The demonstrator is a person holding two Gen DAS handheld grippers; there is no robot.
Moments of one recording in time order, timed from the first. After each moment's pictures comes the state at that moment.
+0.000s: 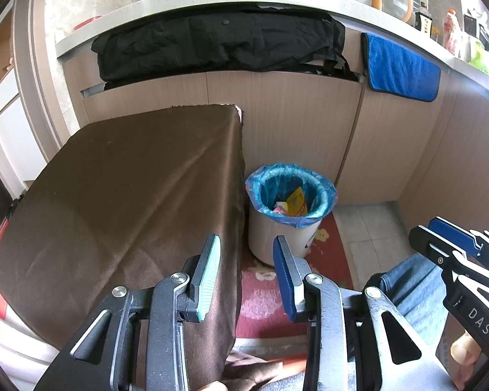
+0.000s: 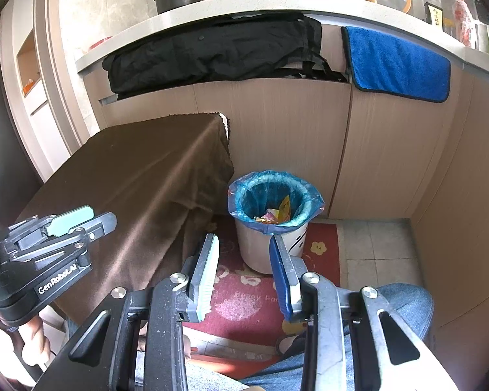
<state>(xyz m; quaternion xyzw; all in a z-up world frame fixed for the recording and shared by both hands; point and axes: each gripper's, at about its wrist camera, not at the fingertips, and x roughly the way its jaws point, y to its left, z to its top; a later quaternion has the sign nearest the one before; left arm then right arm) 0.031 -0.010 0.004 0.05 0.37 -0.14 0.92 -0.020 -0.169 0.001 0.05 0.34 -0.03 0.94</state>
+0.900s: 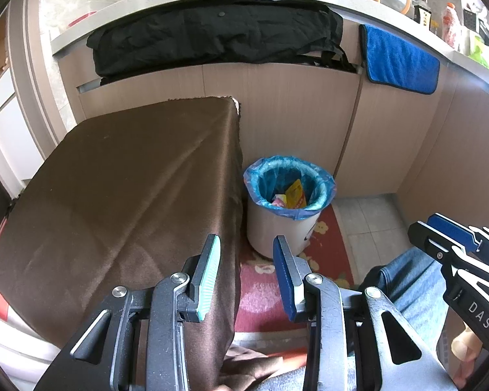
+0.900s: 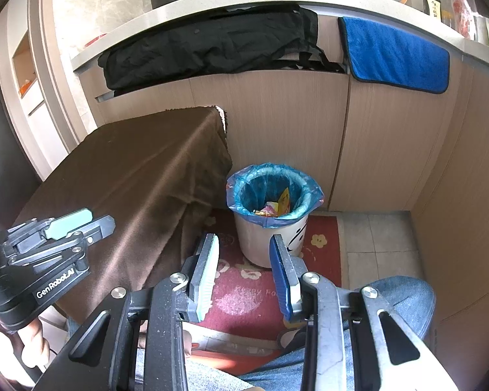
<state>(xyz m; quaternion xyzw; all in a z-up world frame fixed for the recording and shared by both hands) 0.030 -0.008 -0.005 0.05 0.38 -0.15 0.91 -0.018 -0.175 -0.006 0.06 0.35 -0.03 0.93</state>
